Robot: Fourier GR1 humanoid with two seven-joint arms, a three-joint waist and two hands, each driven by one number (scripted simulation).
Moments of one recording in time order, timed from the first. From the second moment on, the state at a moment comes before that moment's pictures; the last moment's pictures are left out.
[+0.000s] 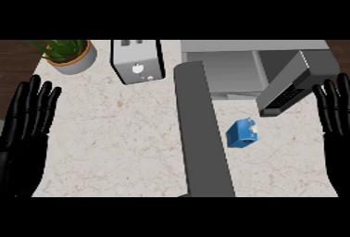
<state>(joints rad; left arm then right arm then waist) 0.01 0.10 -0.02 -2.10 -0.02 -0.01 0.01 0.01 -0.10 -0.02 -2.10 -0.02 0.01 -0.02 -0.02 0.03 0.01</state>
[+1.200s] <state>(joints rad) 0.58 0.04 -0.35 -2.31 -0.02 0.24 -0.22 0.31 -0.13 0.07 -2.37 -0.14 0.26 0.03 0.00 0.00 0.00</state>
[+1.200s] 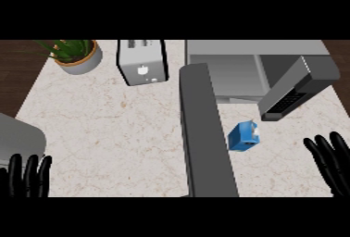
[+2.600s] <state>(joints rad) 1.06 0.18 -0.28 -2.32 0.17 0.03 -0.68 0.08 -0.05 0.10 -1.79 0.24 0.15 -0.27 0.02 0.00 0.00</state>
